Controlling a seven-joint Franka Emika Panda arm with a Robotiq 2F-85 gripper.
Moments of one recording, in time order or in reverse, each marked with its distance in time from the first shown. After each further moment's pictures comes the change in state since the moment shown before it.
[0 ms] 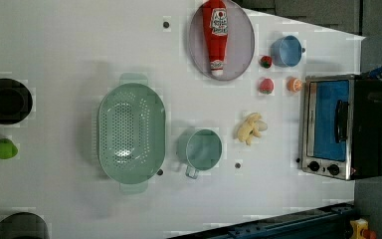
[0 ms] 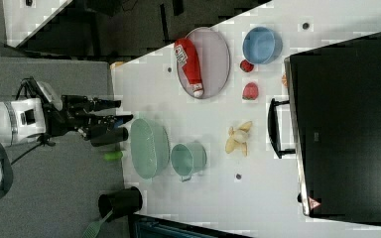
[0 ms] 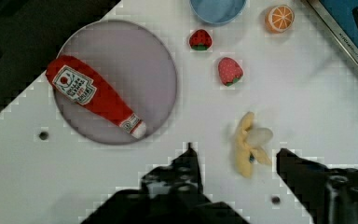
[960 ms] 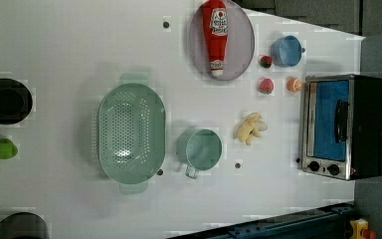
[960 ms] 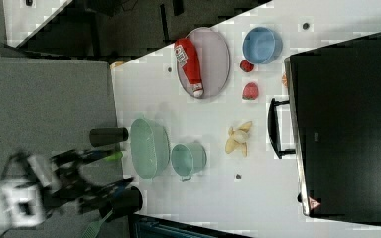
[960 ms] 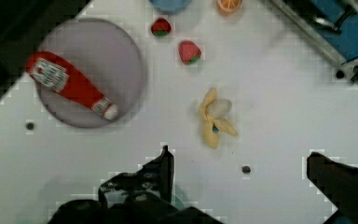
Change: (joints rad) arm -0.011 -0.409 -0.029 -0.385 -0.018 0.040 0.053
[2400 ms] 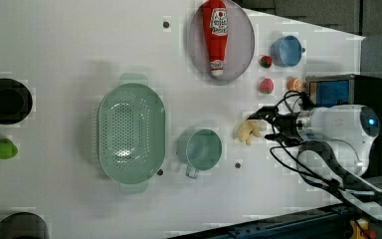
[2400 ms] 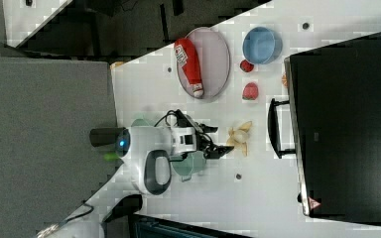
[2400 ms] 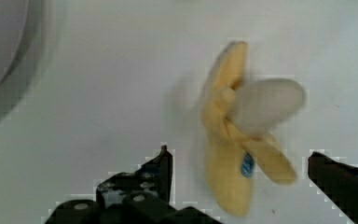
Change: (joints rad) arm 0.000 0.715 0.025 -0.268 -0.013 0.795 0.004
